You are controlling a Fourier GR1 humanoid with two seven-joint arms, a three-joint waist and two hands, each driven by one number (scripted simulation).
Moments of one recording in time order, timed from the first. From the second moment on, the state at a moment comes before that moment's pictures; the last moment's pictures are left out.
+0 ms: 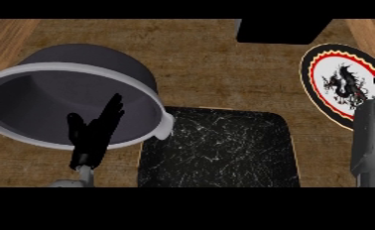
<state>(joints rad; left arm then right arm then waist) -0.01 0.11 -0.11 -1.46 0.11 0.05 0.22 -0.66 -0.22 -0.88 -0.91 2.02 -0.96 1.10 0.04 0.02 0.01</state>
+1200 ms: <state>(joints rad) 0.00 0.11 -0.08 -1.45 0.12 0.05 0.24 -0.65 -0.26 -0.89 -0.69 1.12 -1.32 0.55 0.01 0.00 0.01</state>
